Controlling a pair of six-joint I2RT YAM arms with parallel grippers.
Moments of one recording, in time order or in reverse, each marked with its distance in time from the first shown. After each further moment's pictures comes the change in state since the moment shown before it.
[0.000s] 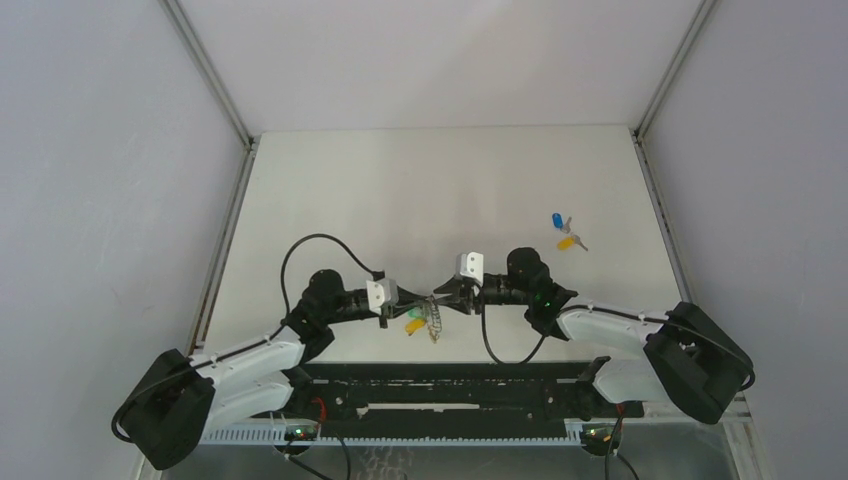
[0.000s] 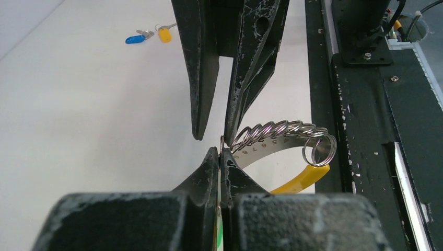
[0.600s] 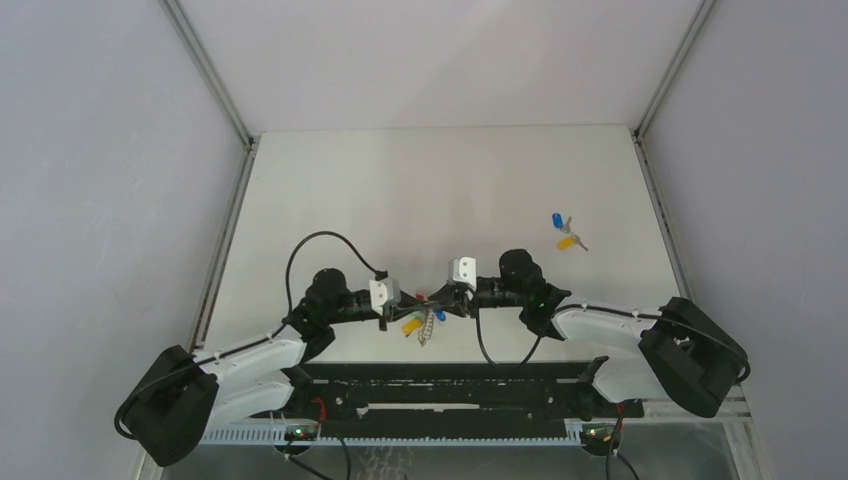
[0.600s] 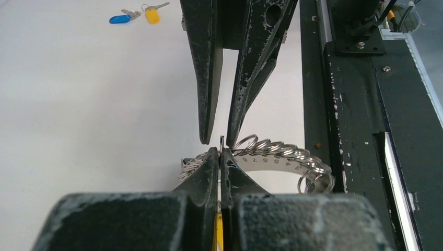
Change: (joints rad) left arm 0.005 0.024 0.000 -0.040 0.023 -0.009; right arm 0.048 0.035 0.020 -0.003 -0.002 -0.016
